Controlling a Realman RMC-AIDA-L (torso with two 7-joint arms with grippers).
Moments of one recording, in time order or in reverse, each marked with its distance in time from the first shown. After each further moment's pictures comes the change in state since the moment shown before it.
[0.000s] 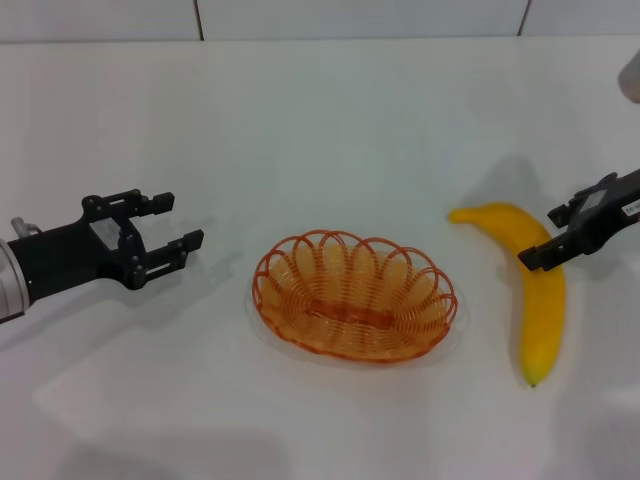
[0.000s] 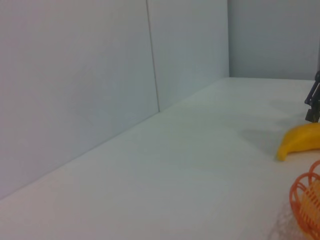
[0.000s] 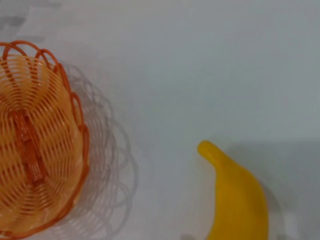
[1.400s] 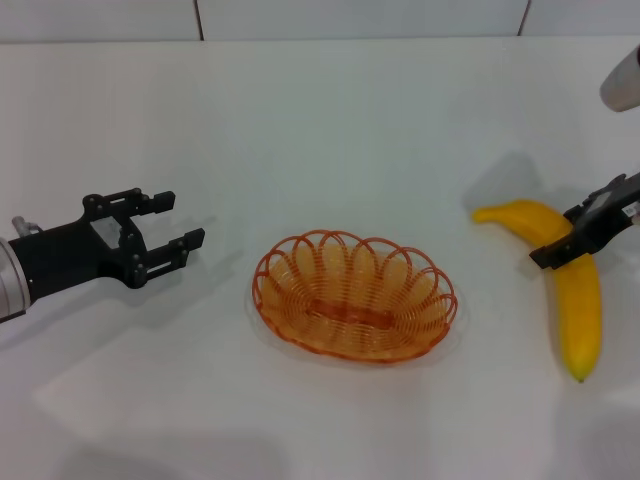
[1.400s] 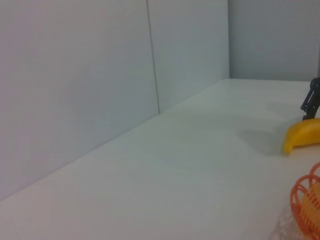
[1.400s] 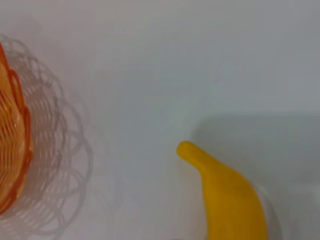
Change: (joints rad) left arm -0.002 -0.001 0.000 0.000 -0.002 0.000 -0.002; right arm -0.003 0.000 -0.088 0.021 -0.053 0.103 0.091
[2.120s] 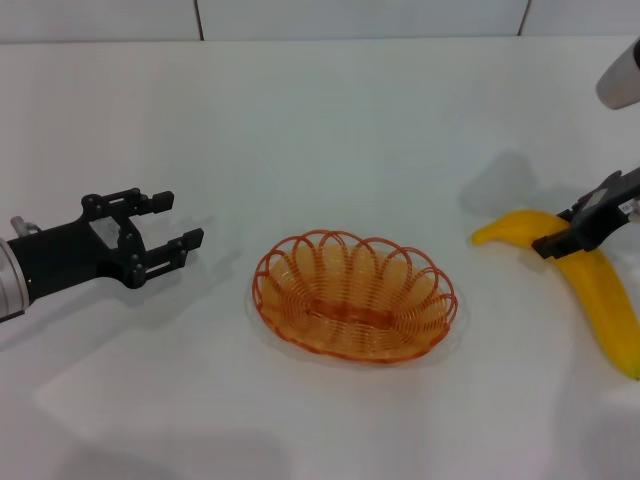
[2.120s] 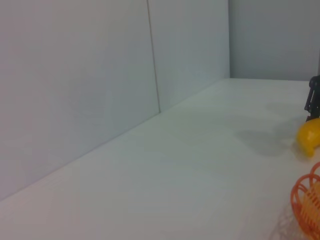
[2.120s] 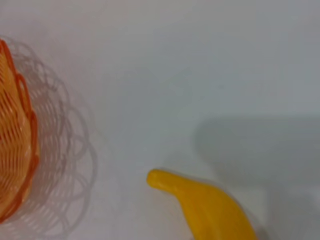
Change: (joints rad) left arm 0.001 0.001 0.000 0.000 0.000 0.000 0.000; right arm 0.002 0.002 -0.011 -0.009 0.011 -0.004 -0.001
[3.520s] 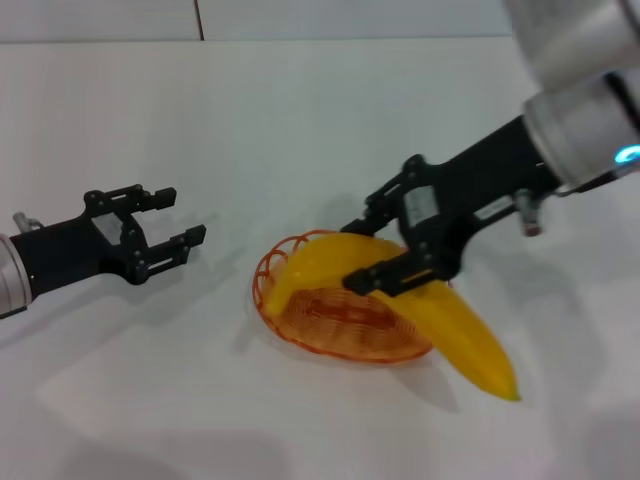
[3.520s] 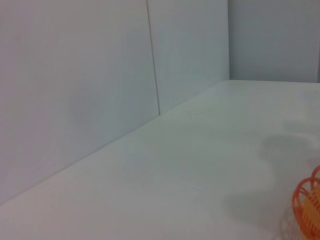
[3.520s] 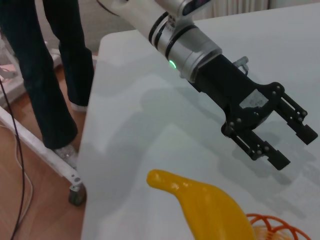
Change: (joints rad) left arm -0.008 0.000 -0.002 -0.001 0.000 0.000 0.000; right arm -0.019 0.003 -0.406 -0.354 0.668 -0.287 -0.102
